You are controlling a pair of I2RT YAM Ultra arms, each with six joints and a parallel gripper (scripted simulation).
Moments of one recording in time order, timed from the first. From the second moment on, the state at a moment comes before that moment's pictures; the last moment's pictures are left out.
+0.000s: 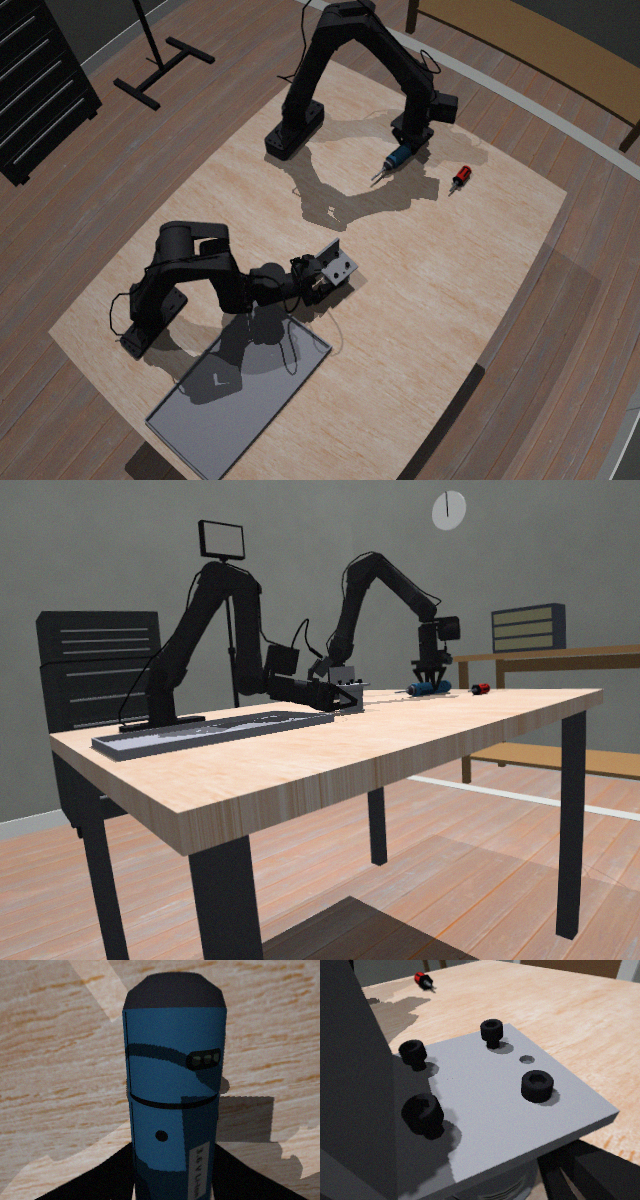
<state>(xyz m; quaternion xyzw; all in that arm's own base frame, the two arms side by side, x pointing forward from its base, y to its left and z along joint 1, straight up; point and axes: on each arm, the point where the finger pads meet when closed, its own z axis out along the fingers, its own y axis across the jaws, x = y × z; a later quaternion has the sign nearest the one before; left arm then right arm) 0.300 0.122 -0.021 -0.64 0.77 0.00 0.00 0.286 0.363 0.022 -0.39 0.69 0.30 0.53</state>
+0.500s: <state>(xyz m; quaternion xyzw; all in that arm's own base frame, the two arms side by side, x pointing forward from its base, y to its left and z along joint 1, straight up) 0.299 0.122 -0.021 -0.64 0.77 0.00 0.00 0.286 0.363 0.022 -0.39 0.69 0.30 0.53</state>
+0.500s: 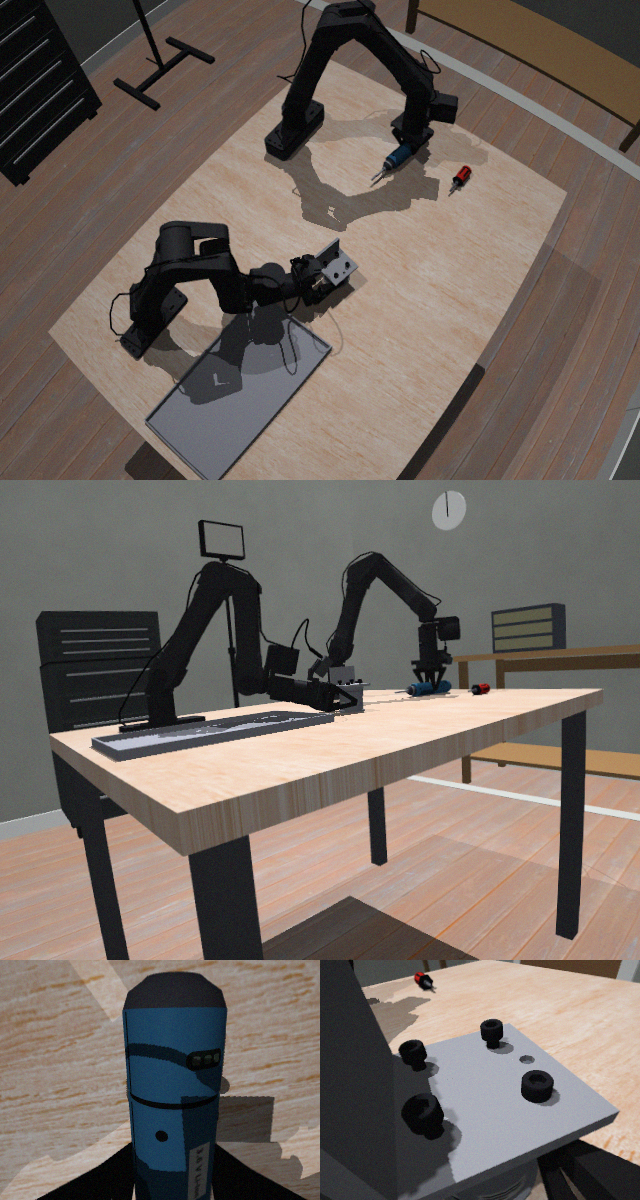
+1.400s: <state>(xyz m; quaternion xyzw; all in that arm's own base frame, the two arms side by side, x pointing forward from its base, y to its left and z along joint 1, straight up) 0.299 0.122 -0.021 -0.64 0.77 0.00 0.00 0.286 0.363 0.022 -0.39 0.69 0.30 0.53</state>
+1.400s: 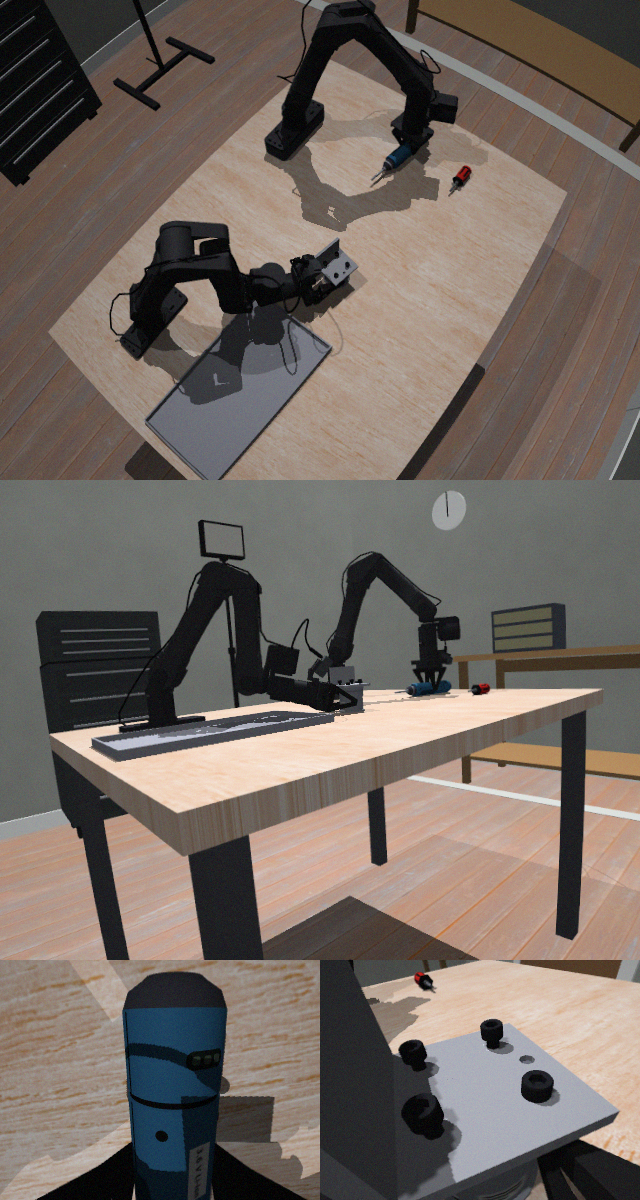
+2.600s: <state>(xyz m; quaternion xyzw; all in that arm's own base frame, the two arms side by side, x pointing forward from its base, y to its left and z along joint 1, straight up) 0.298 0.122 0.015 -0.64 0.77 0.00 0.00 0.286 0.363 0.022 -0.39 0.69 0.30 0.53</state>
